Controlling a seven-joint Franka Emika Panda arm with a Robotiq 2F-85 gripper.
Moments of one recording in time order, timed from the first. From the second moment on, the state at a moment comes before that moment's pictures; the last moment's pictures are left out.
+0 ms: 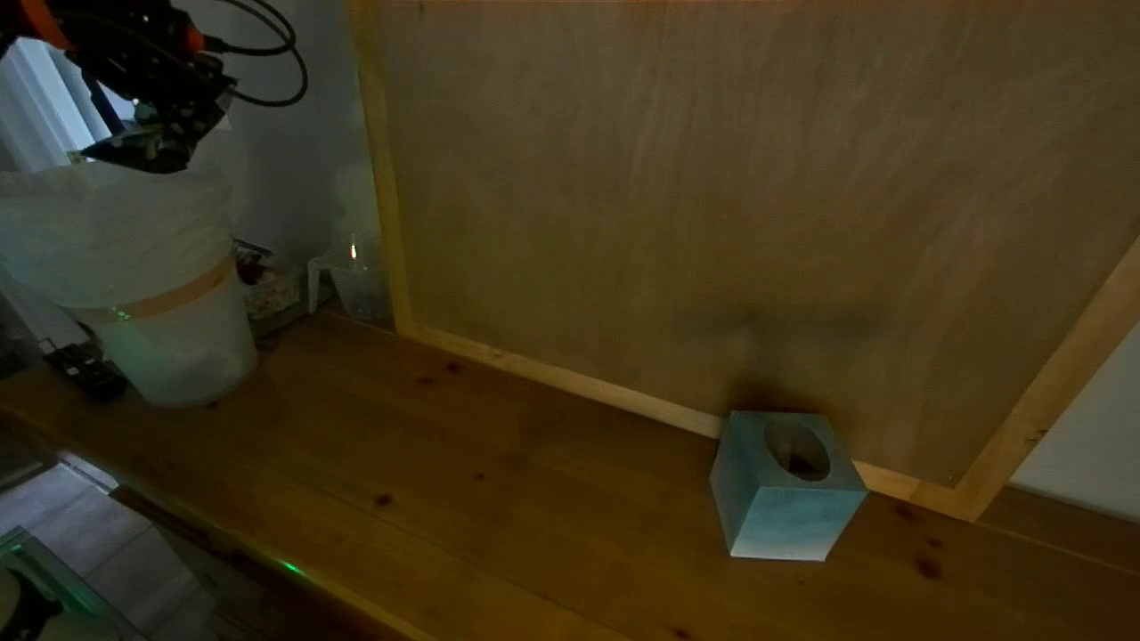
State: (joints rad) arm 0.29 -0.66 -0.17 -2.27 0.27 1.88 -0.64
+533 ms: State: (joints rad) arm 0.31 -0.54 -0.10 -2.22 0.29 1.70 -0.65
